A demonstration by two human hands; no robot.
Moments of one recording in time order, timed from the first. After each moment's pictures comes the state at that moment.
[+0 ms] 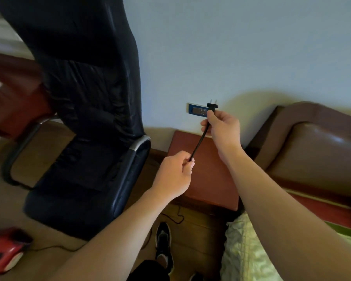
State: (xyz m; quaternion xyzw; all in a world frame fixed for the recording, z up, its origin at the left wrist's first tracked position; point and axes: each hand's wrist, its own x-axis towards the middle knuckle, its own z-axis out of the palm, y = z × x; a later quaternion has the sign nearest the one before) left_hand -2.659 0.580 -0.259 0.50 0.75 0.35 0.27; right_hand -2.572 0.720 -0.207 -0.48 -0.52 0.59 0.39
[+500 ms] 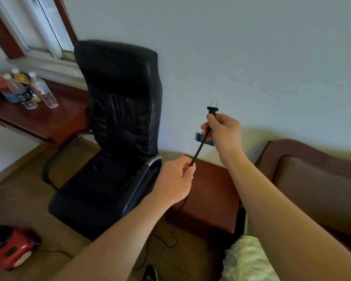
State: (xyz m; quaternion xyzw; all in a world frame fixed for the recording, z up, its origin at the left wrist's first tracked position) left_hand -2.618 0.516 -0.142 0.48 0.75 0.42 0.19; right_hand -2.539 0.652 -0.066 -0.39 -0.58 0.59 0.41
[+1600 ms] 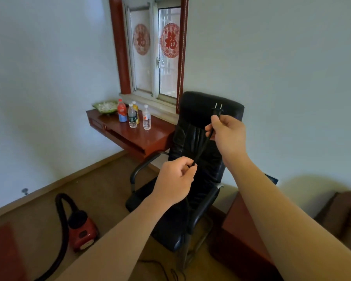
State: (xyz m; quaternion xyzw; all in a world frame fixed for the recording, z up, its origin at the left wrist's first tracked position) left_hand -2.738 0.163 -0.024 0.43 0.72 0.54 0.01; right_hand -2.676 0.300 0.073 -0.25 -0.70 0.52 0.42
